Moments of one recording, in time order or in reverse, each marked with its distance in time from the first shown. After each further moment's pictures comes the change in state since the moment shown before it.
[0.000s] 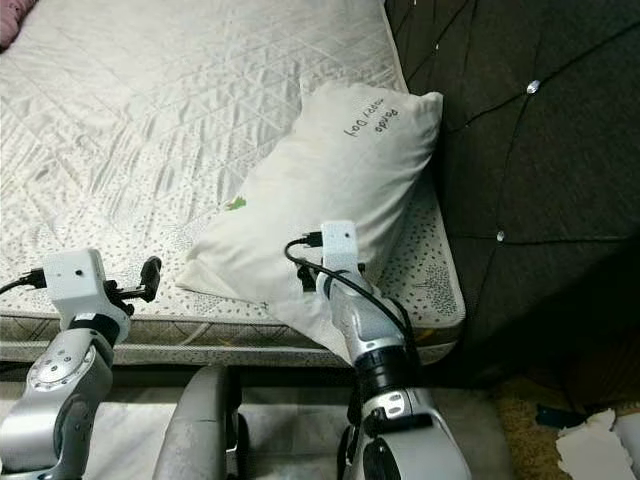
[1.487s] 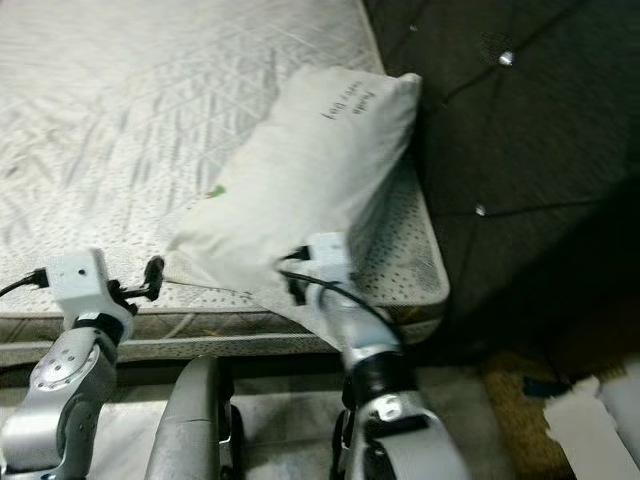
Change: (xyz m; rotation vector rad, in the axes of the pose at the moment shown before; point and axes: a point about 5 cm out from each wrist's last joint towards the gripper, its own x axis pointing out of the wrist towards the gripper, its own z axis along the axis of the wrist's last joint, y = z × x) left arm 0.000 -0.007 0.003 -0.018 -0.006 -0.020; right arm 0.006 0.019 -0.016 0.003 0.045 0.140
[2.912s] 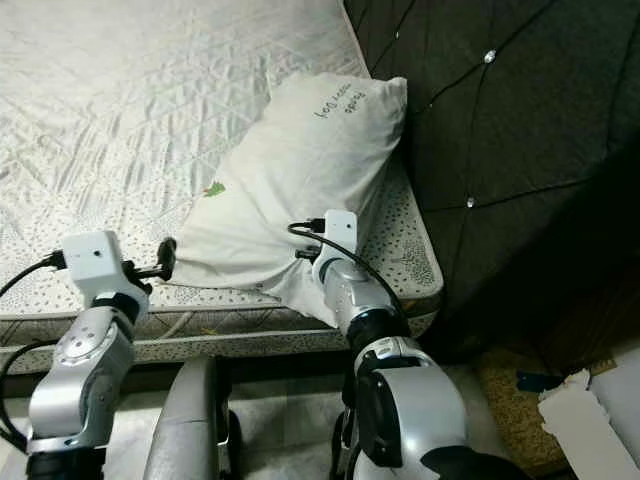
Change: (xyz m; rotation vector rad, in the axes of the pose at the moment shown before) left arm 0.023 -0.012 0.003 -0.041 -0.043 -0.020; right arm 0.016 -0.029 0.024 0.217 -0.054 -0.149
